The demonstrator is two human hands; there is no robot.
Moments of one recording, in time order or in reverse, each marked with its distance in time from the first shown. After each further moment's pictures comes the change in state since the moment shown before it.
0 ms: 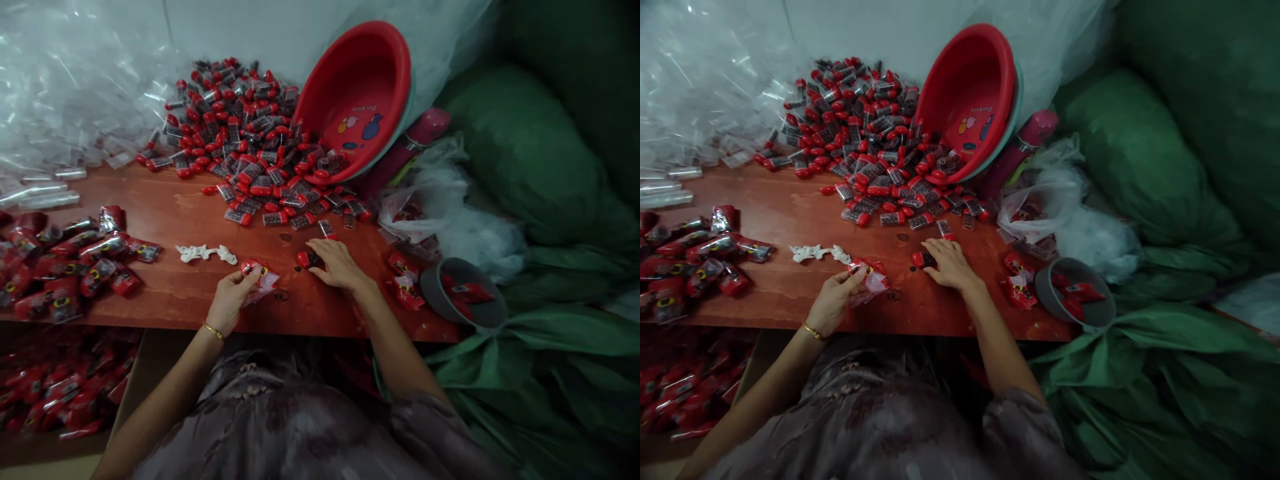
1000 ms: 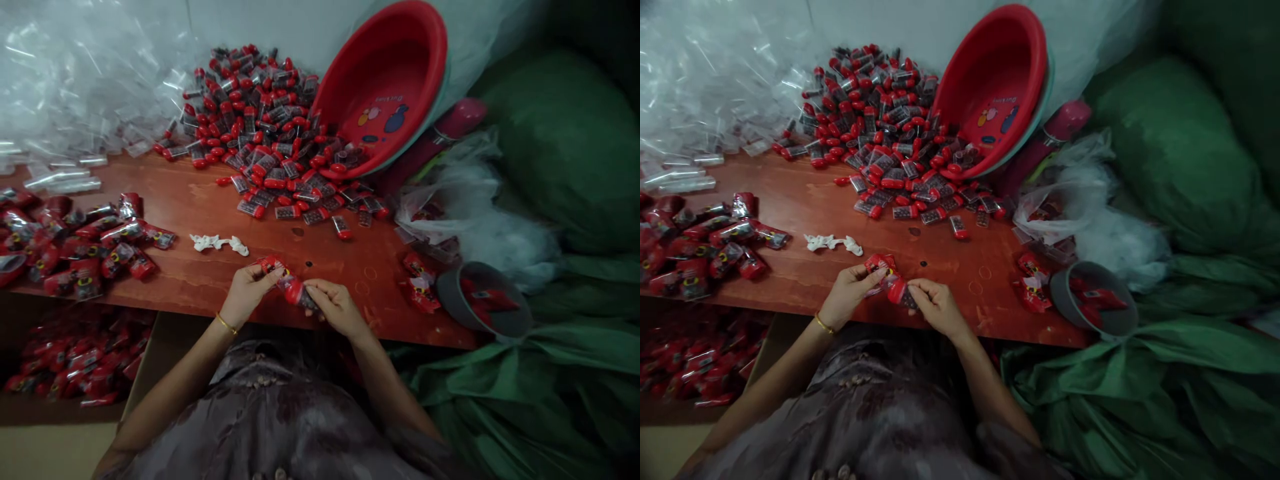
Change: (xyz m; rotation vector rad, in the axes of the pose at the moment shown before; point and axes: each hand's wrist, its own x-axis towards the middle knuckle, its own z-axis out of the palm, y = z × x) left_hand -0.006 -0.006 0.001 0.132 -0.221 0.222; right_hand -0.039 -0.110 -0.014 1.167 0.017 0.327
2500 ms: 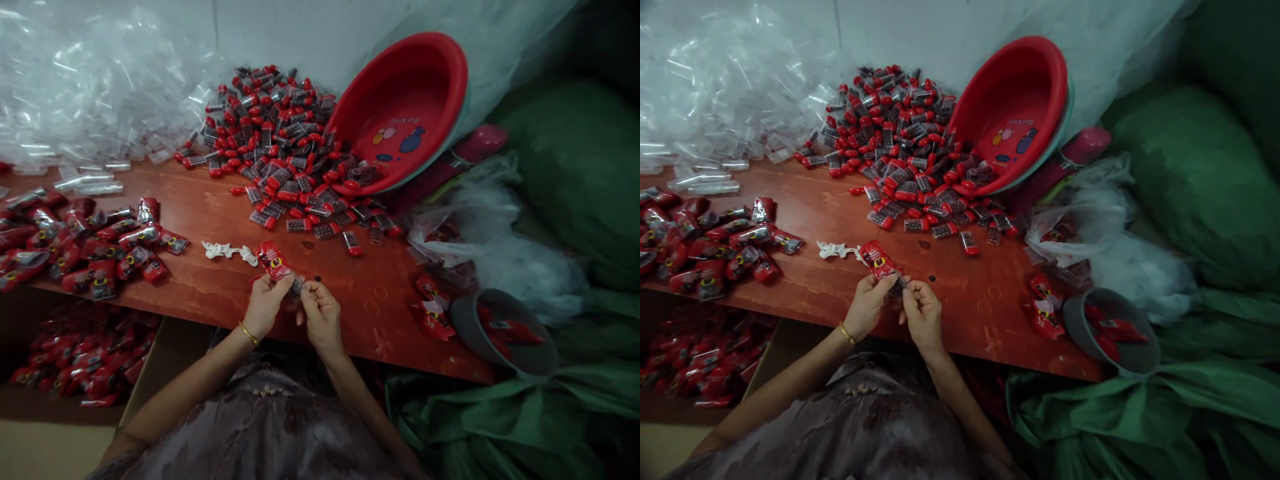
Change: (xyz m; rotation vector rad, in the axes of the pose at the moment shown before) left_hand 0.007 -0.007 0.021 -0.275 0.125 0.040; right_hand 0.020 0.013 0.052 0.312 0.315 -0.020
